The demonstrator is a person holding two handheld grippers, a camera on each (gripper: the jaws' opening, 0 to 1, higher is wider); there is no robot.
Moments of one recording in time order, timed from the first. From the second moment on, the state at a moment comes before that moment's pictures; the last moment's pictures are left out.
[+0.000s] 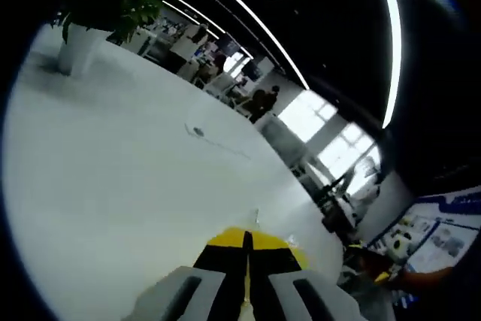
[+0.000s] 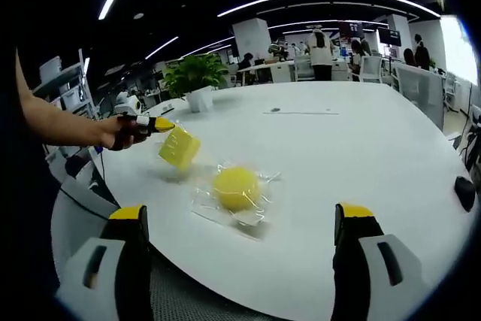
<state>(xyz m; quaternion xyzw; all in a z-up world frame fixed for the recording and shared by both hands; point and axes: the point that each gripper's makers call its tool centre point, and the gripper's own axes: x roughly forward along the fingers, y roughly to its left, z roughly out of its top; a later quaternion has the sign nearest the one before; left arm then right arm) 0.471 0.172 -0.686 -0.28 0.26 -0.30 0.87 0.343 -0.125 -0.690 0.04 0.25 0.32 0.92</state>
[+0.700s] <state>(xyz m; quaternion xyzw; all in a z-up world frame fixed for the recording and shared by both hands) 0.474 0.159 -0.585 -0.22 0.16 -0.35 0.90 0.369 -0.132 -0.665 0.02 0.23 0.35 0.91</state>
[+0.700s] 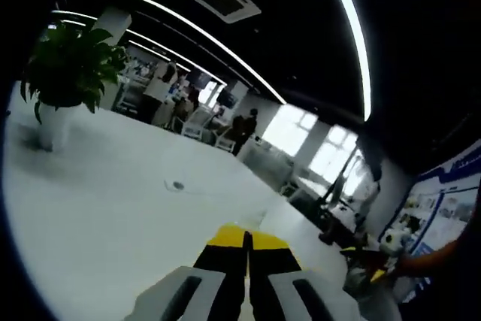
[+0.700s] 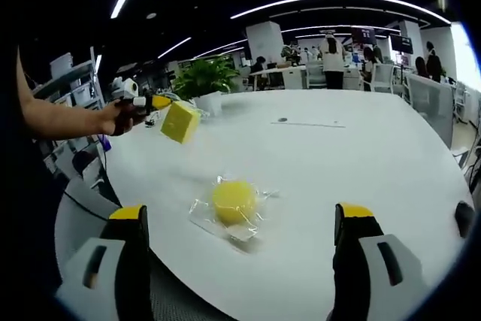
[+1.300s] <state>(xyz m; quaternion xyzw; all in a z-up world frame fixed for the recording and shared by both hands) 0.460 0.129 -0.528 -0.19 0.11 -0.41 0.88 0.387 -0.109 -0.627 0.01 0.19 0.41 0.89</state>
